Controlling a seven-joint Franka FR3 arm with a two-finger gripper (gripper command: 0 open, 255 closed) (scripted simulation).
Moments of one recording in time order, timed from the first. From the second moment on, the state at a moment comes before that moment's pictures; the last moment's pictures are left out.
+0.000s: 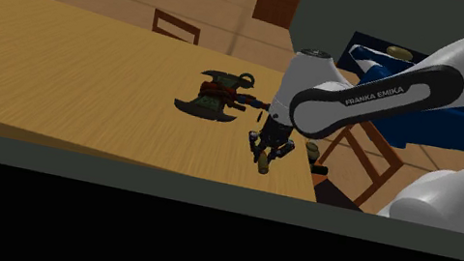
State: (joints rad) arm -0.09 -0.39 0.45 -2.75 0.24 2.38 0.84
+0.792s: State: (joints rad) arm -0.08 -0.51 0.41 -2.67 0.24 2.18 0.82
